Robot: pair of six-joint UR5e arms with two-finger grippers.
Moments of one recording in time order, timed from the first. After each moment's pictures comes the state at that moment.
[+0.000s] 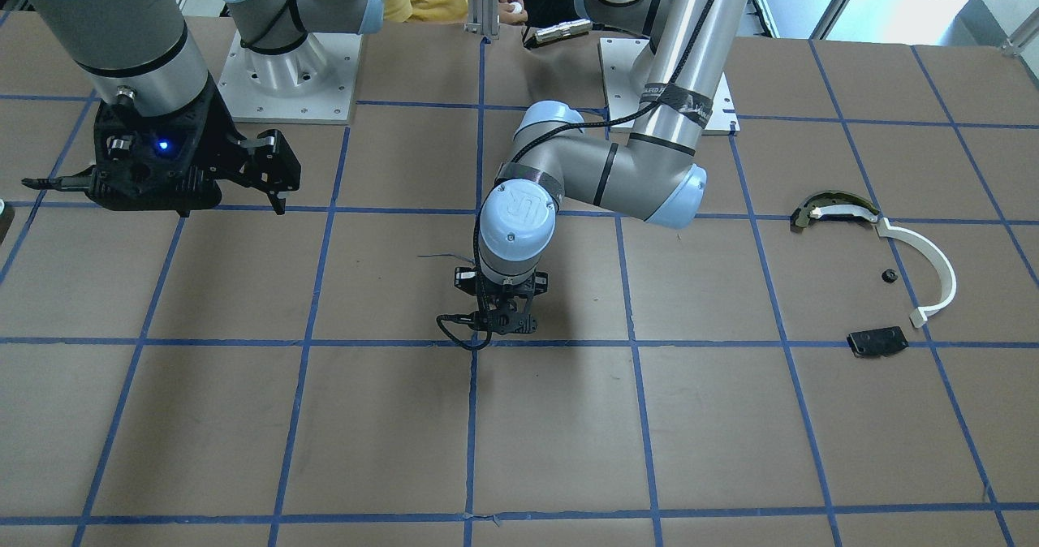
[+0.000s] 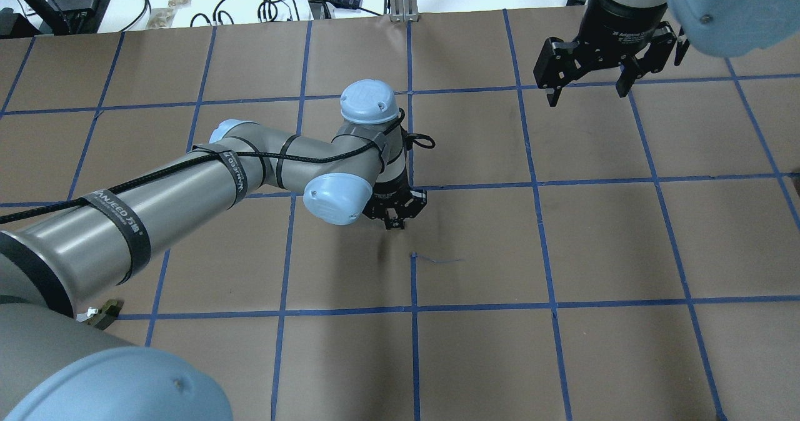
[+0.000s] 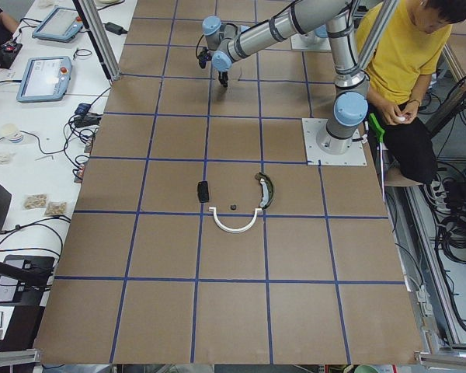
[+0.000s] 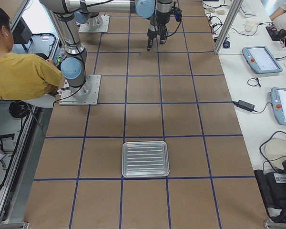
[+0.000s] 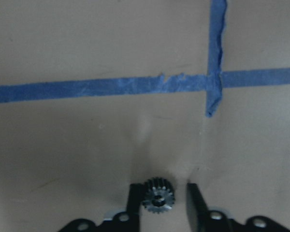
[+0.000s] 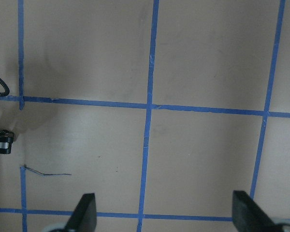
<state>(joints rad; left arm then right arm) -1.92 -2.09 -1.76 -1.03 1.46 -0.30 1.59 -1.47 1.50 -1.59 -1.61 -0.06</state>
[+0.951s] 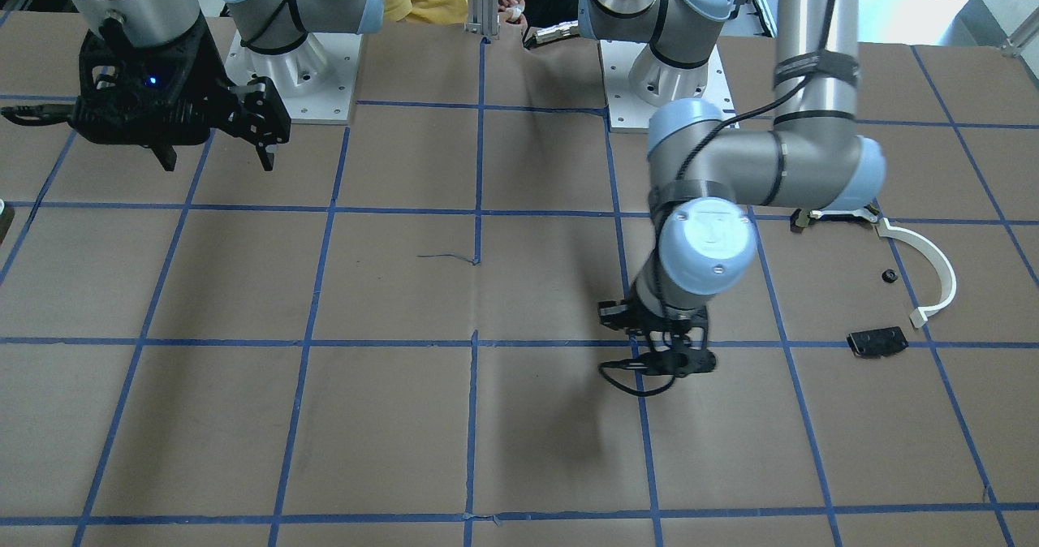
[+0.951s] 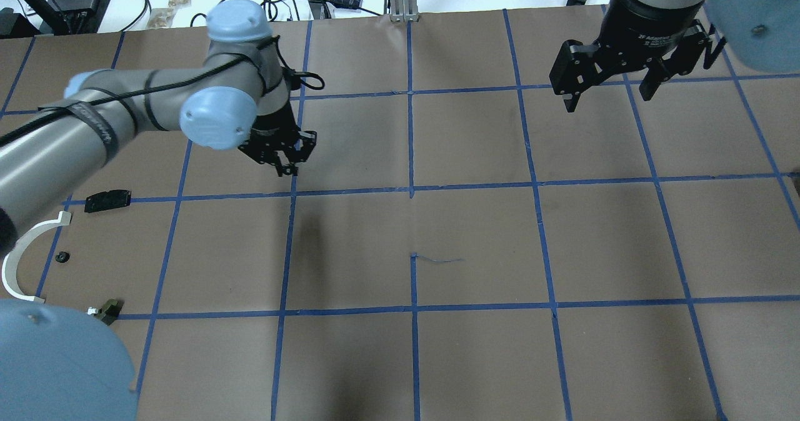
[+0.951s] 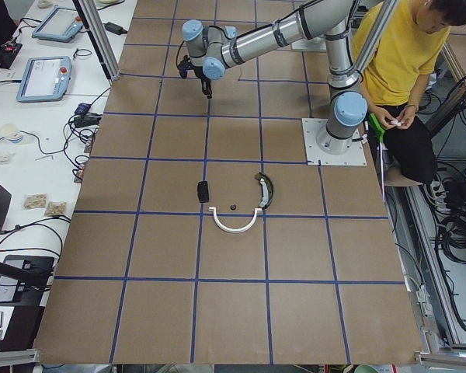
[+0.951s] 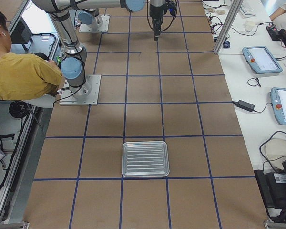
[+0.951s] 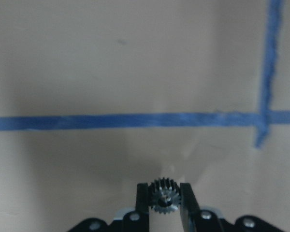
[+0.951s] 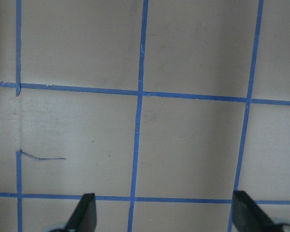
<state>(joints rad) -1.55 -1.97 -1.65 -1.27 1.65 -0.03 1.59 -1.58 1.53 -1.53 -1.64 -0.06</state>
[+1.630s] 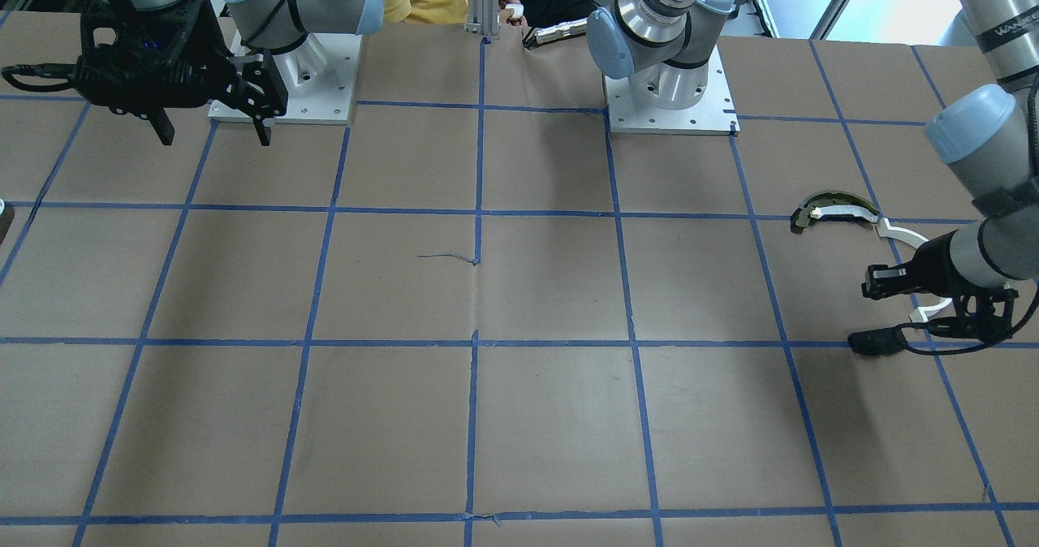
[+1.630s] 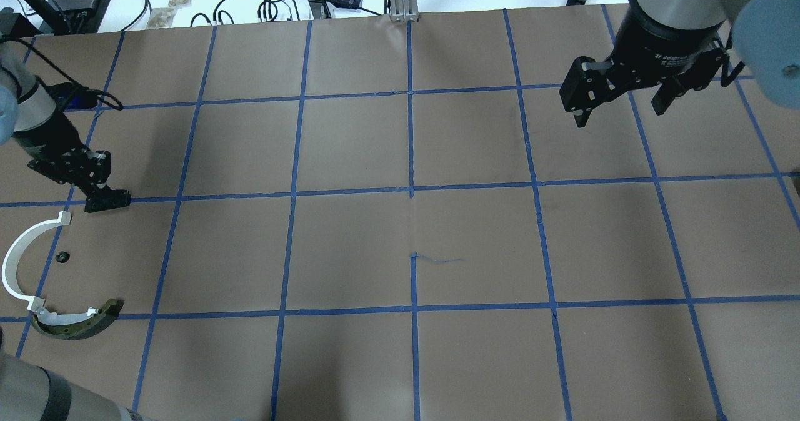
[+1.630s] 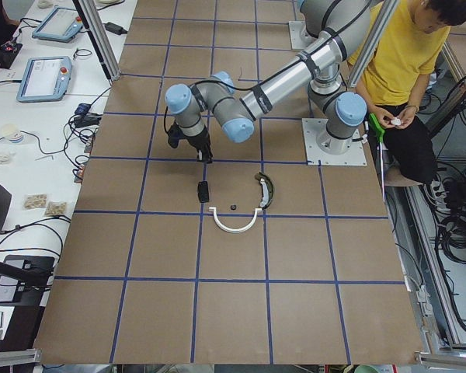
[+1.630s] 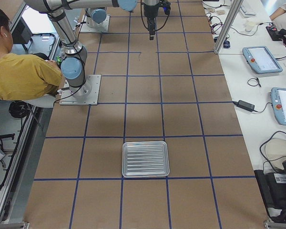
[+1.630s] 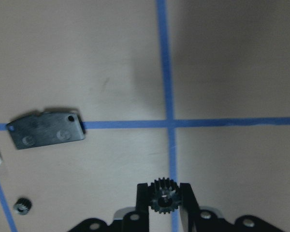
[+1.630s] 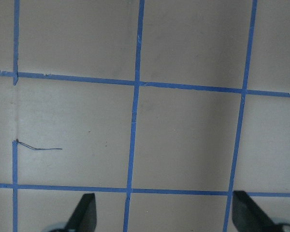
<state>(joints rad) -0.99 -1.94 -1.68 -1.31 1.71 0.56 1.58 -1.64 1.57 -1.55 -1.64 -0.08</state>
